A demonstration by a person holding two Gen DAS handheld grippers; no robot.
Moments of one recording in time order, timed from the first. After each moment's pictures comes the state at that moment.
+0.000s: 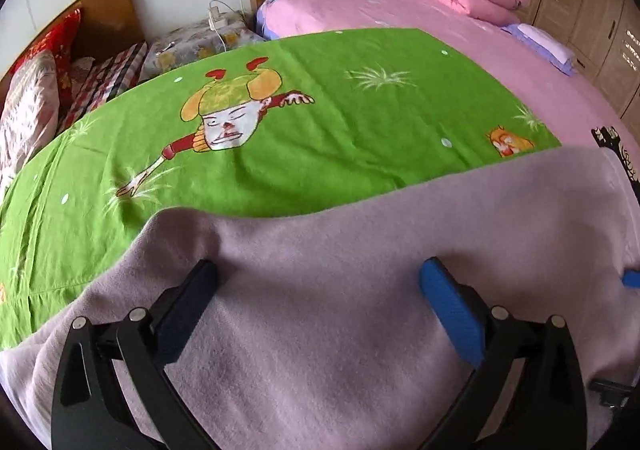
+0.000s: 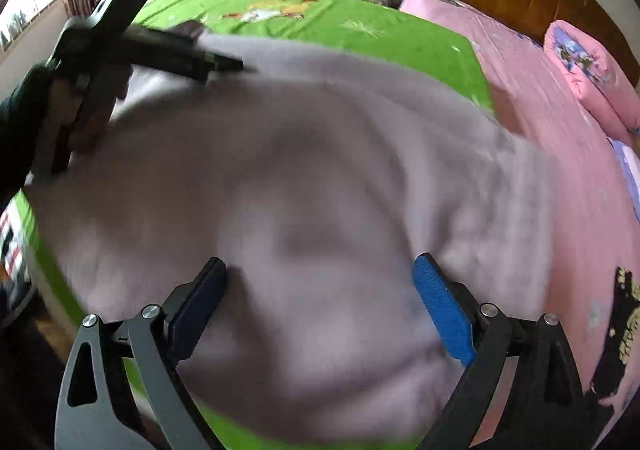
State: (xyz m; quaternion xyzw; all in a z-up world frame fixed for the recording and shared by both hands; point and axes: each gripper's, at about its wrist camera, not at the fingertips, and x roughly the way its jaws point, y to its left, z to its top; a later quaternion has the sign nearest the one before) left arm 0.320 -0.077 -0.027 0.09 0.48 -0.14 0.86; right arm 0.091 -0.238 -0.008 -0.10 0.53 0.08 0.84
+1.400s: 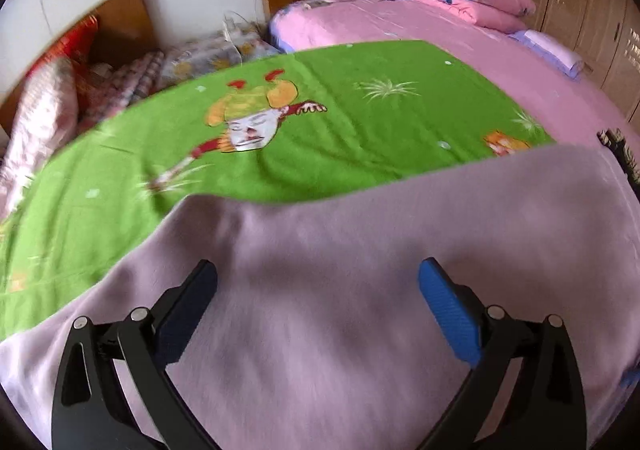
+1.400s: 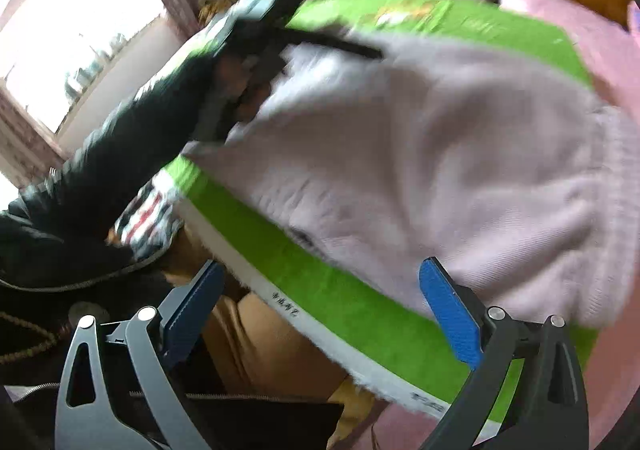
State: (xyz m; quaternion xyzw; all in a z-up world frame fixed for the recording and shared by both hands) left arm 0.275 -0.087 0.001 0.10 0.45 -0.12 0.88; right arm 0.030 -0.224 0.021 0.02 0.51 0.29 0.81
